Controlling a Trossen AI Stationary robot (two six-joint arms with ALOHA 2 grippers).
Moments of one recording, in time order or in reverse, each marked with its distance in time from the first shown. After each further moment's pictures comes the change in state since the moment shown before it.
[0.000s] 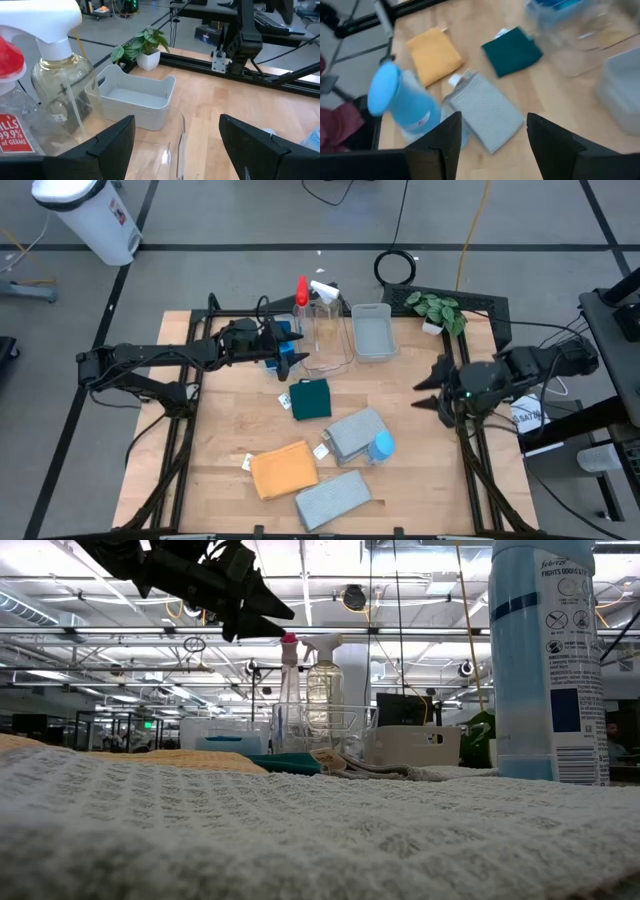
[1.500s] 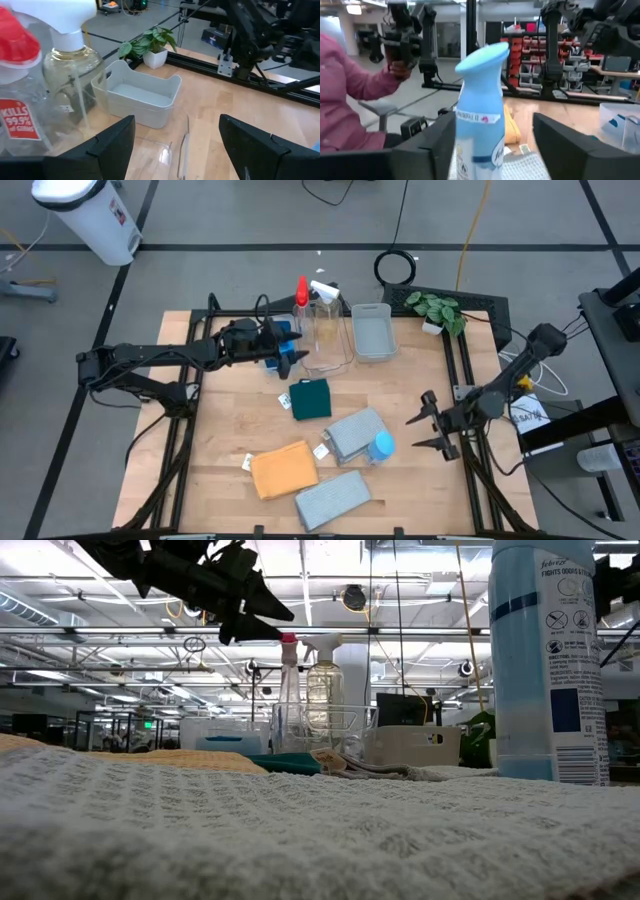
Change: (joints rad) left arm 0.000 0.000 0.000 -0.006 -0.038 -0.067; right arm 0.430 -0.275 -0.940 1.432 0.238 -0.548
